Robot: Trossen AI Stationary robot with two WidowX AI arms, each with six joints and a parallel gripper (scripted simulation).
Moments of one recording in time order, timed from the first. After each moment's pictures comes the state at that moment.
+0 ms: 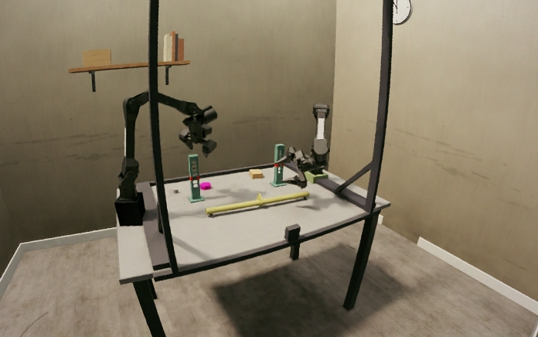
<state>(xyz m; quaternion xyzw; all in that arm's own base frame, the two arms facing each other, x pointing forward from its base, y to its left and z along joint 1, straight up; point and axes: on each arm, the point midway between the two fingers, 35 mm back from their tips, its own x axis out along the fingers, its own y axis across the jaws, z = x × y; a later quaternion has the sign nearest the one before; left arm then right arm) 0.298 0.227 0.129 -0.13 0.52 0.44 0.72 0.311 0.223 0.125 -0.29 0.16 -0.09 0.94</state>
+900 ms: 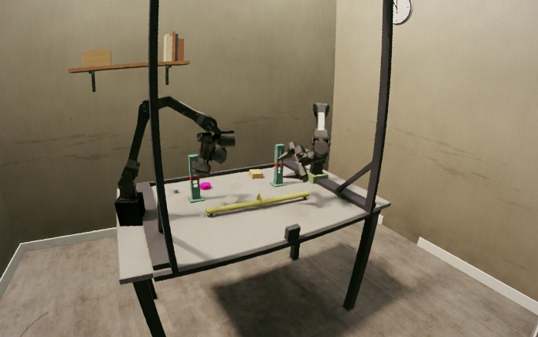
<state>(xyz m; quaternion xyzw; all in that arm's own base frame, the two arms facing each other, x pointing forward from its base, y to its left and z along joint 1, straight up) 0.327 0.148 0.087 0.29 0.73 0.18 0.60 0.293 0.200 0.137 -0.29 0.22 -0.10 0.93</state>
